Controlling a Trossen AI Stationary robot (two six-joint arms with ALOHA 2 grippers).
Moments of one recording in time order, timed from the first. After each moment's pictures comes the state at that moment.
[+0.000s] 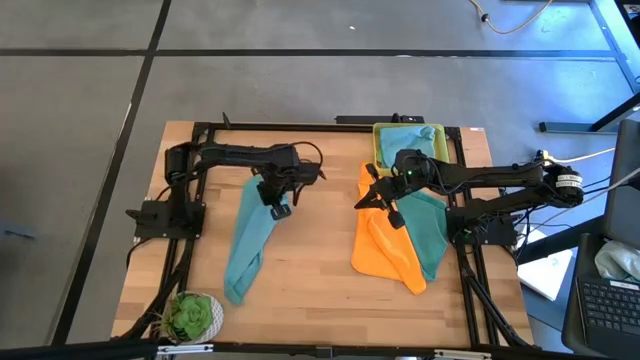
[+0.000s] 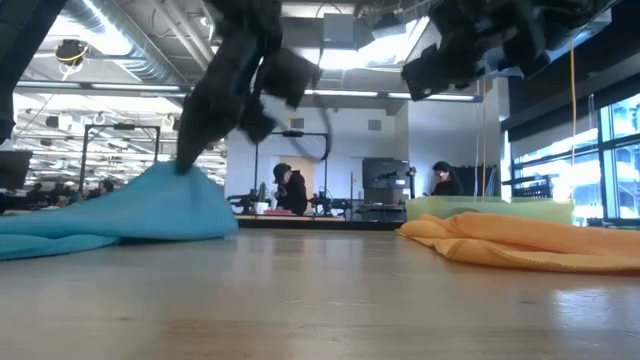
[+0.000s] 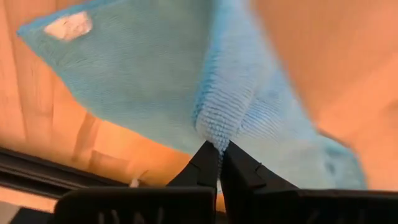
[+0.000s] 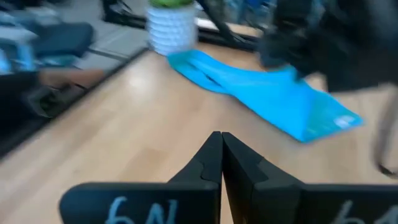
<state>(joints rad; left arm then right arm) 0.22 1.90 1.46 -1.47 0.06 -0.29 -0.23 1.20 0.65 0.13 -0.54 -0.29</state>
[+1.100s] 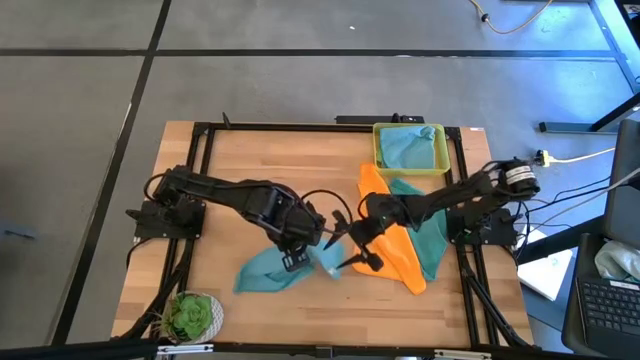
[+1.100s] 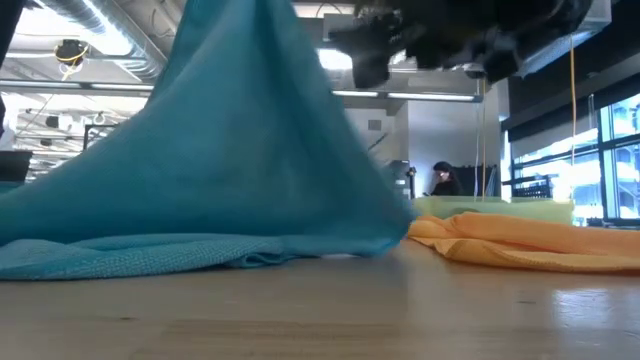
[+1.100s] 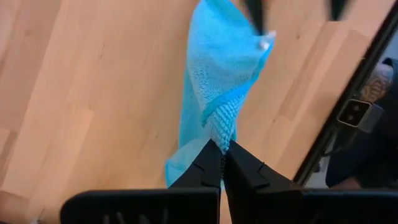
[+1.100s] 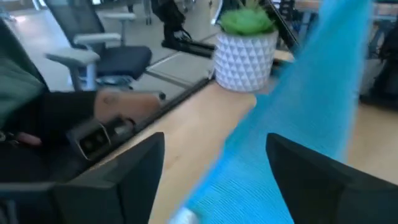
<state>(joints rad) -0.28 1.90 2.12 -1.57 -0.03 -0.76 0.13 1.62 0.78 0.59 -0.50 -0.11</state>
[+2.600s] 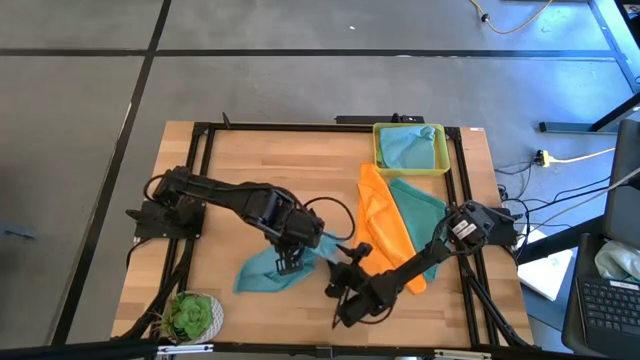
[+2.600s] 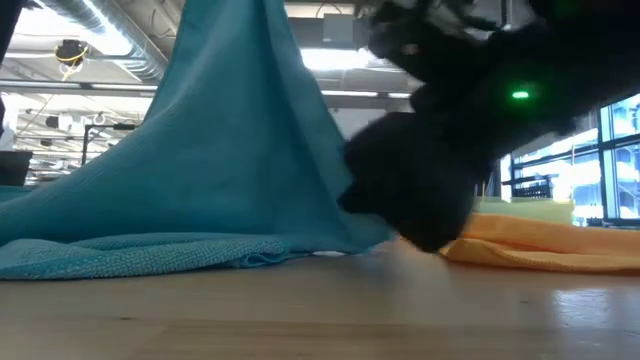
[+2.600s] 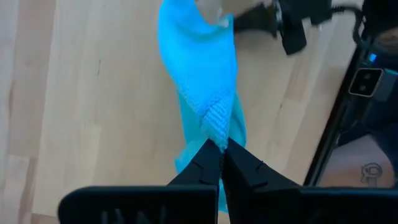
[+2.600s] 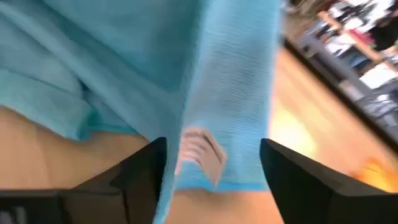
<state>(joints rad) -0.30 1.90 2.12 -1.57 -0.03 -0.58 0.61 2.20 1.36 -0.46 1.16 0.81</state>
